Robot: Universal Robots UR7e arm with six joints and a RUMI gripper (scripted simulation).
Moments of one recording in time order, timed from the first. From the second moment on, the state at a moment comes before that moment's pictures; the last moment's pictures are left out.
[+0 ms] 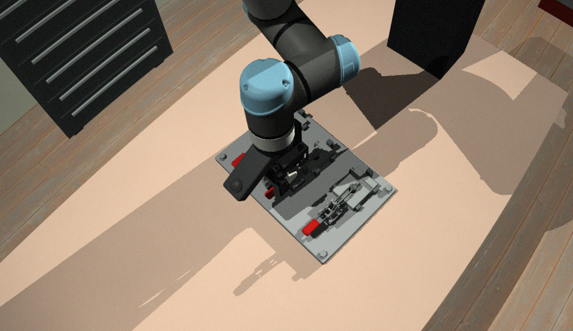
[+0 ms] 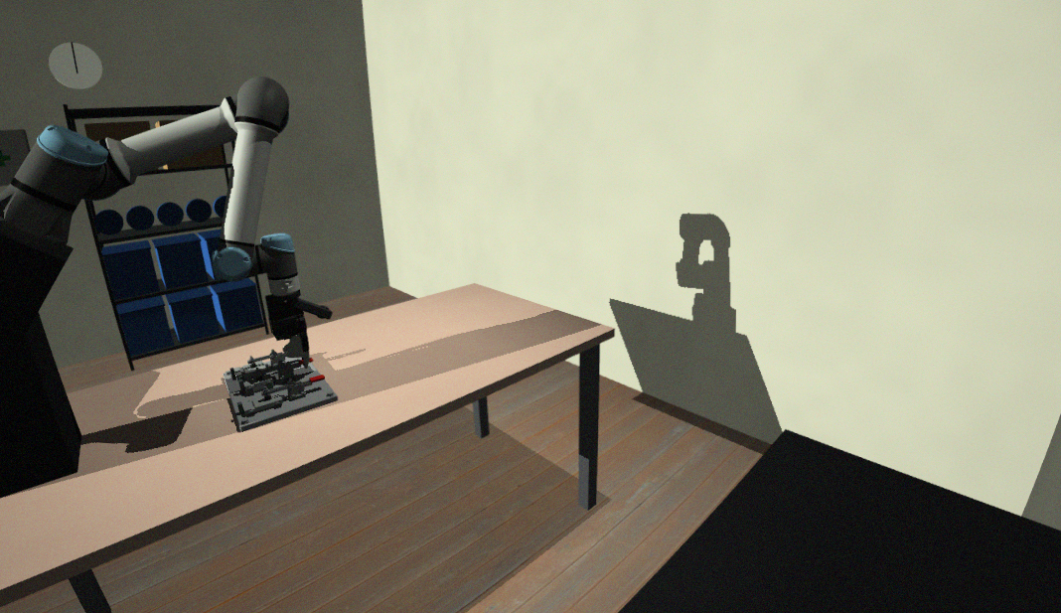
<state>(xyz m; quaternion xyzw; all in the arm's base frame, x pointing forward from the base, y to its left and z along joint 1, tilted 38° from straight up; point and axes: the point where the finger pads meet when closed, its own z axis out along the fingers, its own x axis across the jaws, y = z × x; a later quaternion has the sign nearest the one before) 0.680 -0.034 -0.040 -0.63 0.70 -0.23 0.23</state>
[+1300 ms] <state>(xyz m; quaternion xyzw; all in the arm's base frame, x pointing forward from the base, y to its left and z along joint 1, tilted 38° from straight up) 0.666 -0.033 -0.034 -0.63 0.70 -0.23 0.23</state>
